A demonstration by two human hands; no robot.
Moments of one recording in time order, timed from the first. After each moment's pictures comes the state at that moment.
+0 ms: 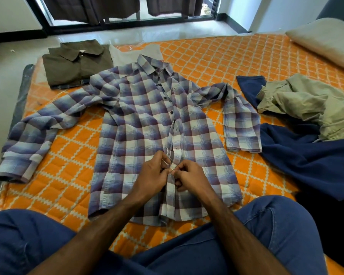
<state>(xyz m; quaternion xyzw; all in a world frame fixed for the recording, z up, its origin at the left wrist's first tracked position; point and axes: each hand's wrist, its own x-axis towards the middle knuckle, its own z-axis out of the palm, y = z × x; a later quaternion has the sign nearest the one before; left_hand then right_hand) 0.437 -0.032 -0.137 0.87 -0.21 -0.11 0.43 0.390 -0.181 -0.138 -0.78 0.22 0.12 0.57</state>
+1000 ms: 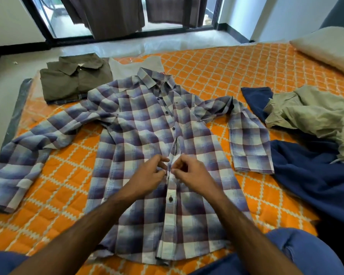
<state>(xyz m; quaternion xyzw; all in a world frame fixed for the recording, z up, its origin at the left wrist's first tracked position) 0.512 -0.040 -0.120 0.86 -0.17 -0.24 0.42 0.460 -0.207 -0.131 -0.87 0.10 0.07 0.47</state>
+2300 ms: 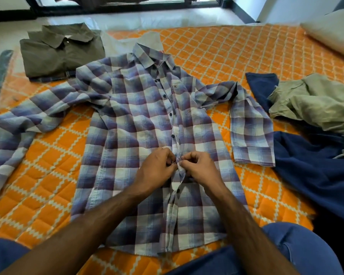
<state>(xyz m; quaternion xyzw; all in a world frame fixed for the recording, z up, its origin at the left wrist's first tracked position) 0.510 -0.075 -0.165 0.91 -0.21 -0.12 0.32 0.455 -0.224 -0.152 -0.79 0.25 0.07 0.56</state>
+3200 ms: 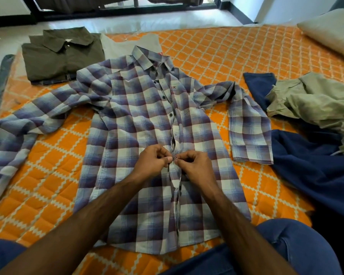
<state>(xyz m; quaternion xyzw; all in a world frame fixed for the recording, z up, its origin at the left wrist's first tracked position) 0.521 -0.067 -0.156 0.83 -0.07 -0.24 0.49 0.453 -0.213 -0.160 -0.79 0.22 0.01 0.57</state>
